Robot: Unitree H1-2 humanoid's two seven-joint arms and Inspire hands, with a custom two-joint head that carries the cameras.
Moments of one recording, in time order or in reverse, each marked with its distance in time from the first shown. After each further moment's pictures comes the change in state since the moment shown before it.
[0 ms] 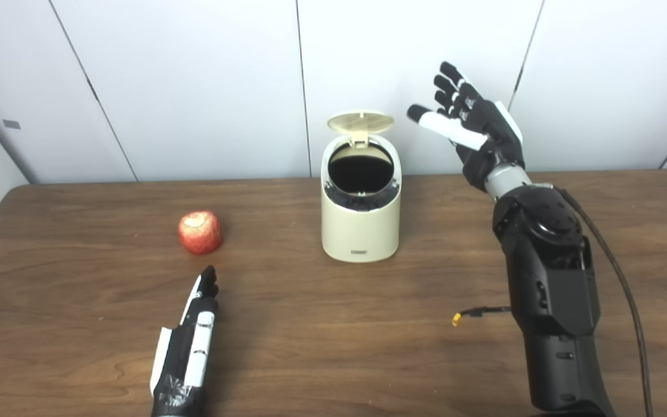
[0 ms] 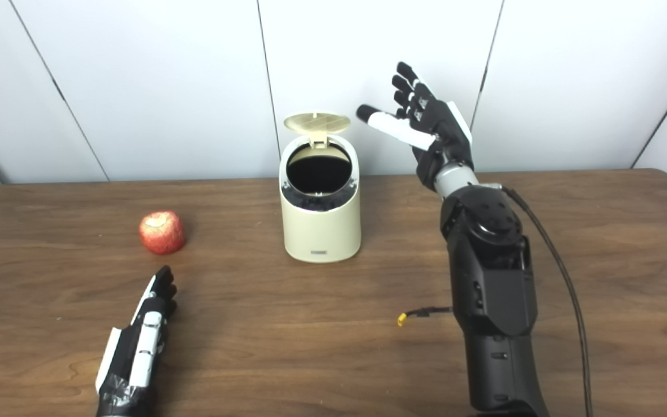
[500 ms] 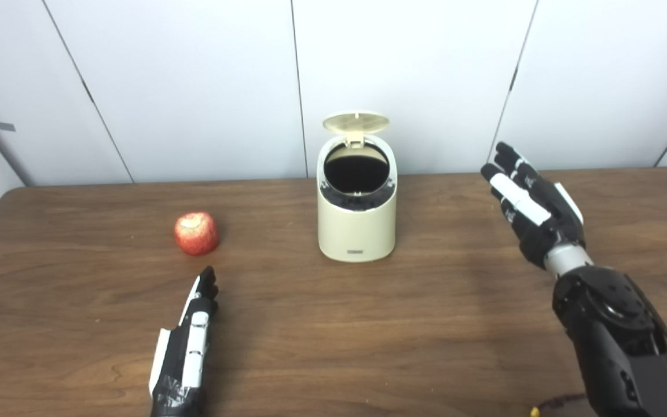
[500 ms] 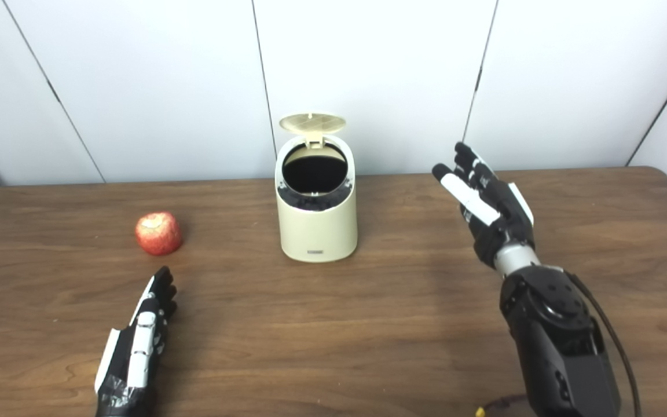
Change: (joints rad) left arm 0.003 0.000 0.004 0.000 -0.024 -0.001 -0.001; right arm 0.313 -0.185 0.101 -0.187 0.198 0.005 -0.169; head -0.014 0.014
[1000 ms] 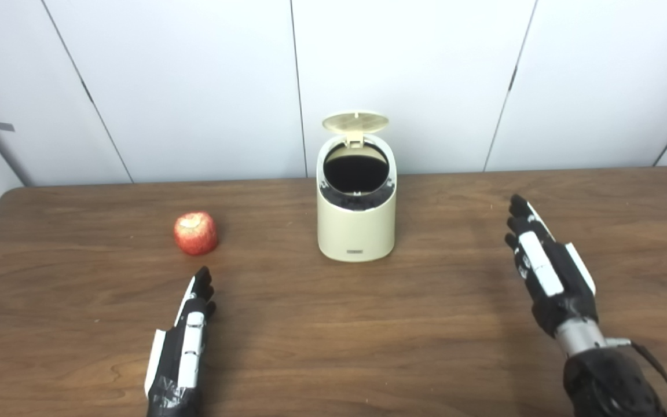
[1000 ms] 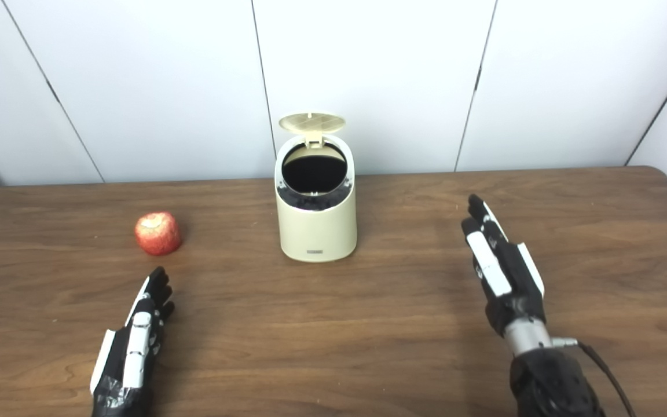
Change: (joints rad) left arm -0.001 0.002 0.013 0.000 -0.005 0.000 0.001; right arm 0.263 0.032 0.012 -0.039 -0.262 -0.274 0.138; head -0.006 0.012
